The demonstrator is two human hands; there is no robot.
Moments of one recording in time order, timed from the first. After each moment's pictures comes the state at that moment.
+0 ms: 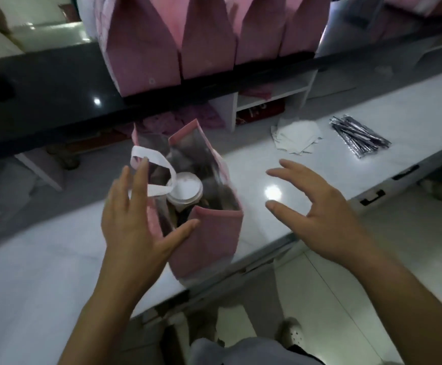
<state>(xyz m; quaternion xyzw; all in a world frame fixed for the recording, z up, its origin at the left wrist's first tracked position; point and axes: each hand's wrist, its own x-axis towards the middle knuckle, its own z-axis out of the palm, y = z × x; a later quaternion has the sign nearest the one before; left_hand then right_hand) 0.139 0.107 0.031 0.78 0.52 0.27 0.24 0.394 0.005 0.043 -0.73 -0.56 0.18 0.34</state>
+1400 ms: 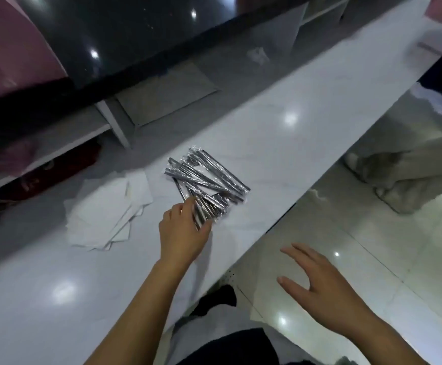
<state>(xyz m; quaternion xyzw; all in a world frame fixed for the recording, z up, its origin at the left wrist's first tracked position) 0.807 0.158 -0.142 0.85 0.46 -0.01 0.27 0.934 -0.096 -0.089 -0.86 -0.35 0.34 0.15</state>
